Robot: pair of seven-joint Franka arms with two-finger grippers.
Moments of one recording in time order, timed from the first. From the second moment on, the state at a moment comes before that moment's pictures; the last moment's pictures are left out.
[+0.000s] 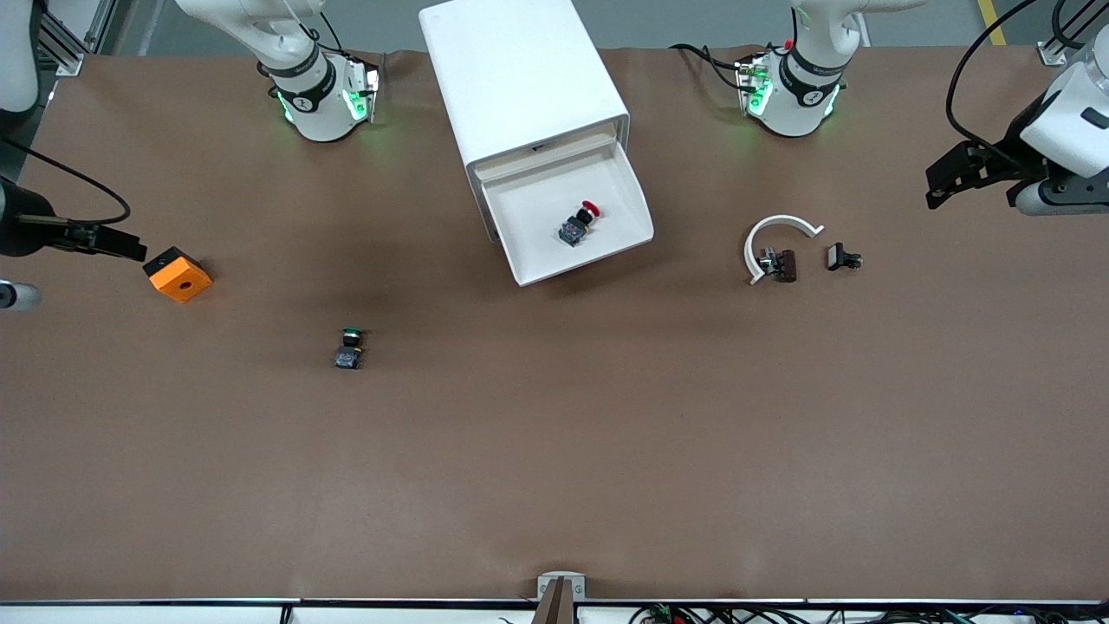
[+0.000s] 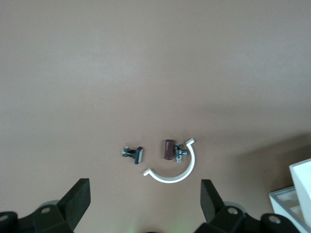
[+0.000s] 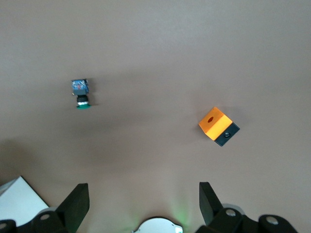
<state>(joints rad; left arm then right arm) 0.01 -0.10 -0.09 -1.69 0.00 1.57 -0.08 0.02 0.14 -0.12 -1.50 -0.02 1.41 0.04</state>
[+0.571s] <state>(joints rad) -0.03 0.14 -0.31 -1.72 -0.01 1.79 -0.31 0.01 0.14 -0.11 -1.51 -0.02 1.40 0.02</state>
